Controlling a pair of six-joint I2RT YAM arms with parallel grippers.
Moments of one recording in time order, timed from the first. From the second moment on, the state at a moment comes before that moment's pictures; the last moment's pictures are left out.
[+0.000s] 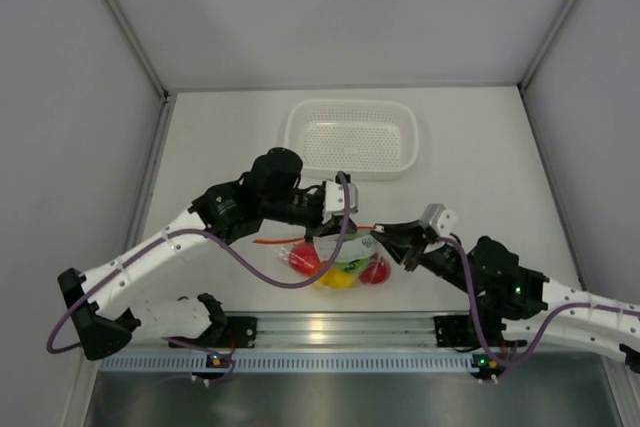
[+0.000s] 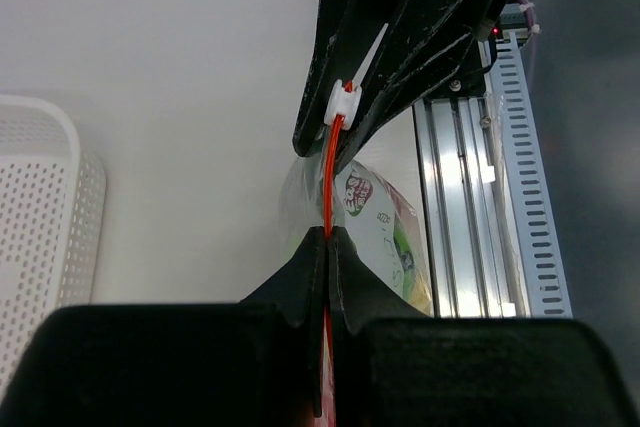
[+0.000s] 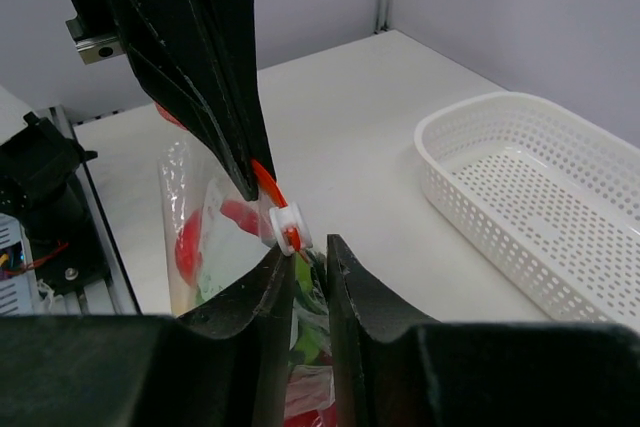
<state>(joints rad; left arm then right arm) -0.93 1.17 1.22 -0.55 0.59 0.37 1.25 0.46 0.46 0.10 0.28 -0.05</state>
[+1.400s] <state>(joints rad) -0.96 1.35 1.36 -0.53 0.75 0.37 1.23 0.51 0.50 -0.02 0.22 -0.09</state>
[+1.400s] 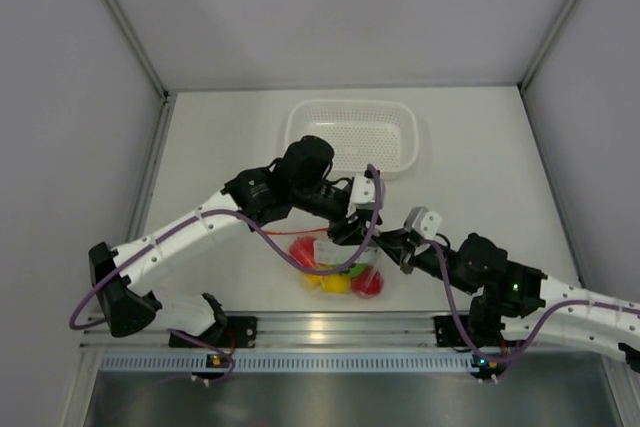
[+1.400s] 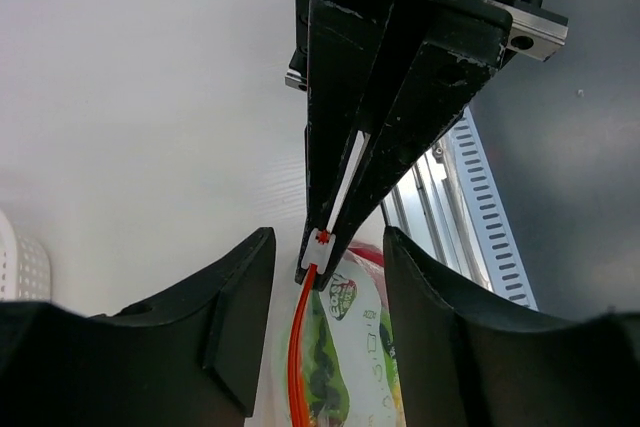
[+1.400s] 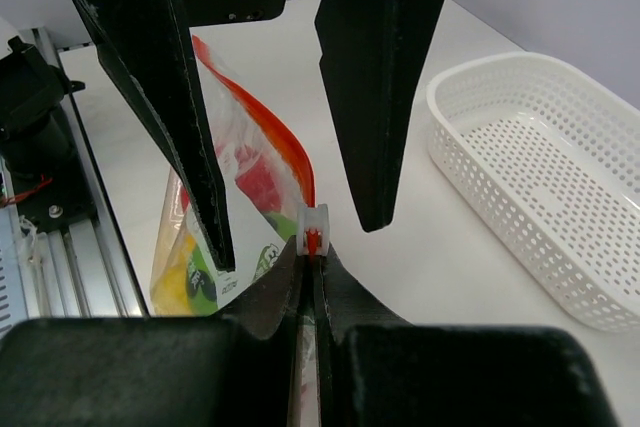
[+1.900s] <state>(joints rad) -0.96 1.35 1.35 -0.53 0.72 0.38 1.23 0.51 0.50 -0.02 0.23 -0.08</state>
